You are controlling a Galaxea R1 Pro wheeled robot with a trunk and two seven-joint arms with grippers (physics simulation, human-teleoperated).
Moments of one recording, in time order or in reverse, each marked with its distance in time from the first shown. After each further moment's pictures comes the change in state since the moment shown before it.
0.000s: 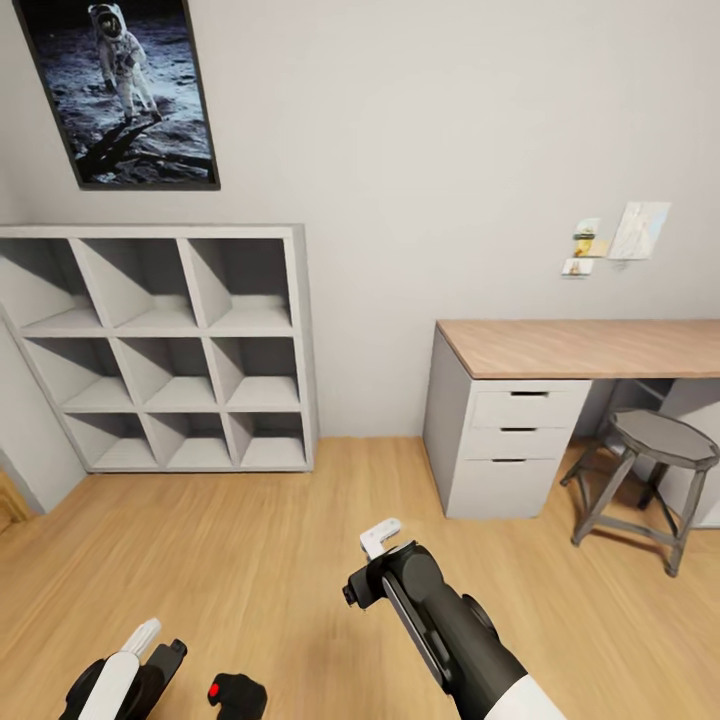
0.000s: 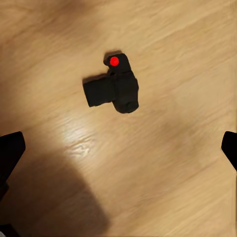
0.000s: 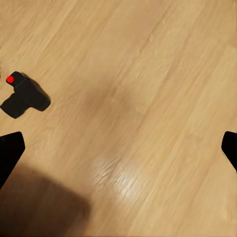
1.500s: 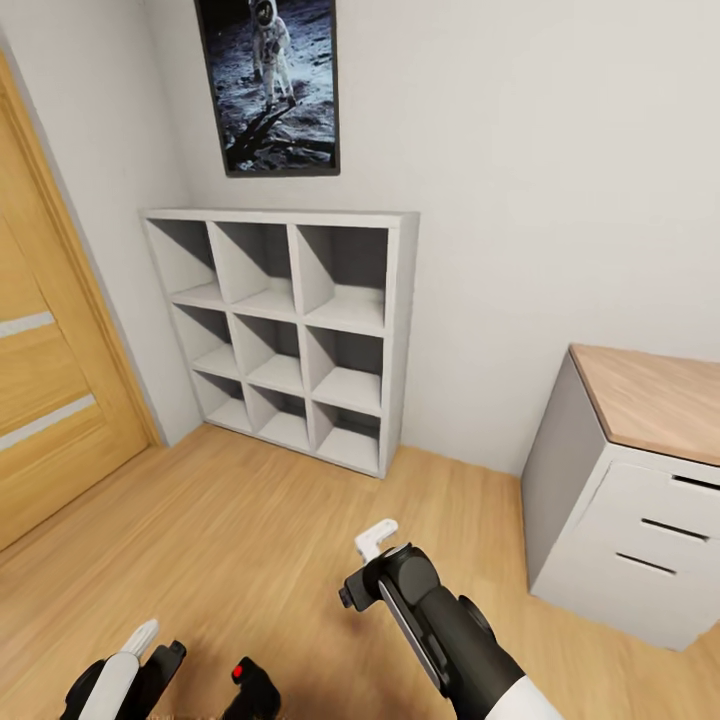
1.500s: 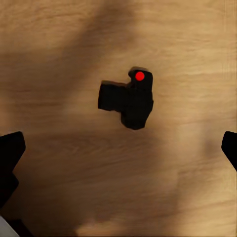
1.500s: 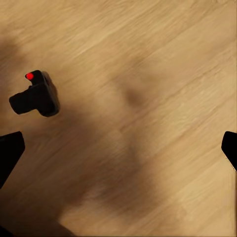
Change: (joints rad) left arm 0.001 0.000 0.000 0.000 0.000 -0.002 0.007; right arm 0.000 0.000 0.028 0.000 0.001 -0.004 0.002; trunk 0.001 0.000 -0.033
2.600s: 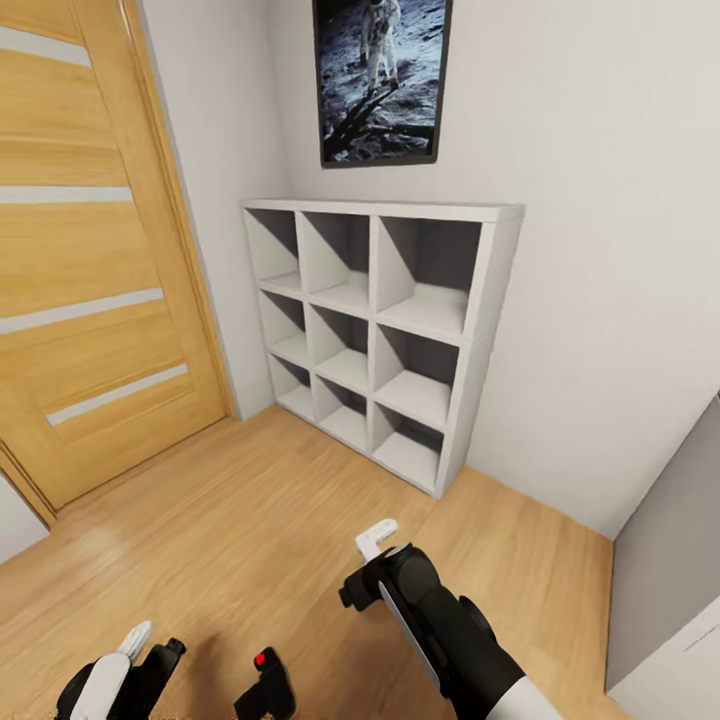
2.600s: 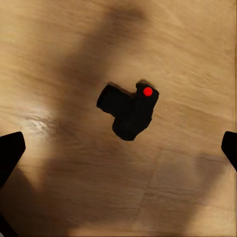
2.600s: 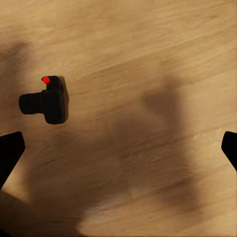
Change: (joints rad) left arm -0.002 -0.013 0.060 -0.018 0.074 0.011 0.013; right arm 0.001 0.000 -0.001 0.000 0.000 -0.005 0.001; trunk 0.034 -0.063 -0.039
